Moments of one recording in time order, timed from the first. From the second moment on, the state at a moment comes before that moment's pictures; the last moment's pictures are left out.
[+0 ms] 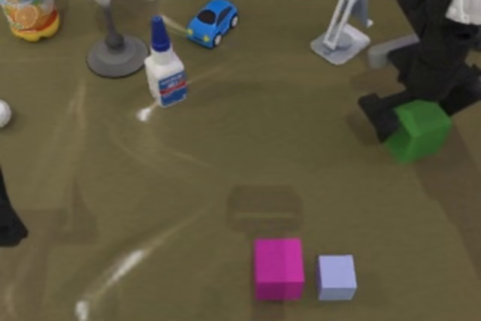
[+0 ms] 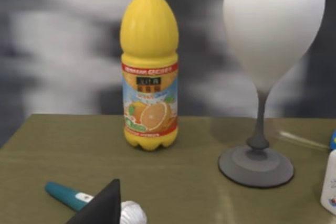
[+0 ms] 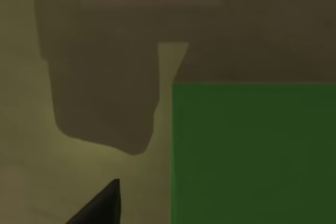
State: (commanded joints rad) left arm 0.02 0.00 0.00 0.00 0.00 0.00; right arm 0.20 2.35 1.79 -1.00 0.00 -0.17
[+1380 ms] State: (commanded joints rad) left arm 0.02 0.00 0.00 0.00 0.00 0.00; right arm 0.20 2.37 1.75 -0.96 0.00 -0.17
